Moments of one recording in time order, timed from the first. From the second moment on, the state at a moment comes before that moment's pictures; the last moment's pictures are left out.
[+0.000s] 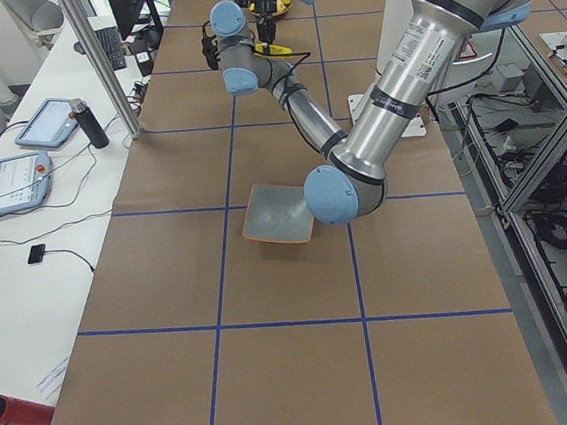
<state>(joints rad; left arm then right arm) -0.93 -2.19 -1.80 -2.17 -2.53 -1.64 0.70 -0.93 1.96 -1.39 2.19 1.60</state>
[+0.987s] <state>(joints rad) -0.84 -2.20 -1.81 -2.20 -2.62 -1.32 0.70 -0.93 1.95 -1.32 2.19 1.56</state>
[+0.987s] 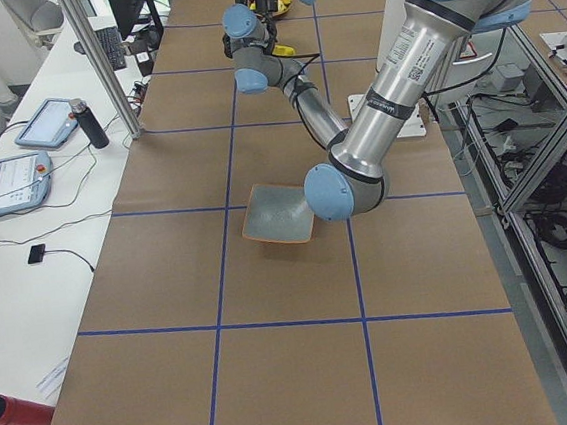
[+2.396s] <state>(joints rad) -0.74 -2.23 -1.80 -2.20 -2.62 -1.30 0.70 -0.93 1.95 -1.25 2.19 1.46</state>
